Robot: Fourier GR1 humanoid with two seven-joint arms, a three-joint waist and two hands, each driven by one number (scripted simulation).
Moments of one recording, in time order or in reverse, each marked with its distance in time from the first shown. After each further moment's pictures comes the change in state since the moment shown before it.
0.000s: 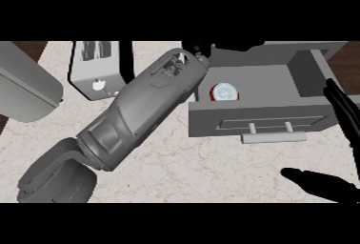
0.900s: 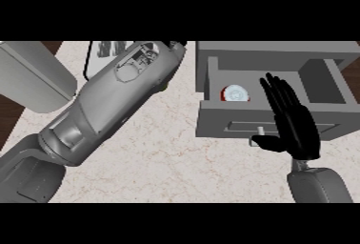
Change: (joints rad) left arm 0.066 0.149 0.002 -0.203 -0.085 -0.018 0.178; right arm -0.199 0.077 0.118 0.570 0.433 -0.326 -0.049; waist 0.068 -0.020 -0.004
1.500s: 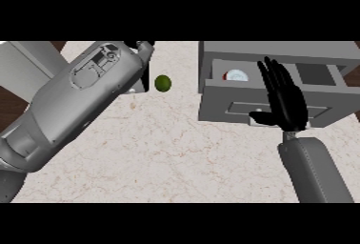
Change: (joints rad) left arm 0.108 0.171 -0.019 -0.247 -0.049 -0.021 0.152; right arm -0.232 -0.001 -0.090 0.391 0.100 -0.219 -0.064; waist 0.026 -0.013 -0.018
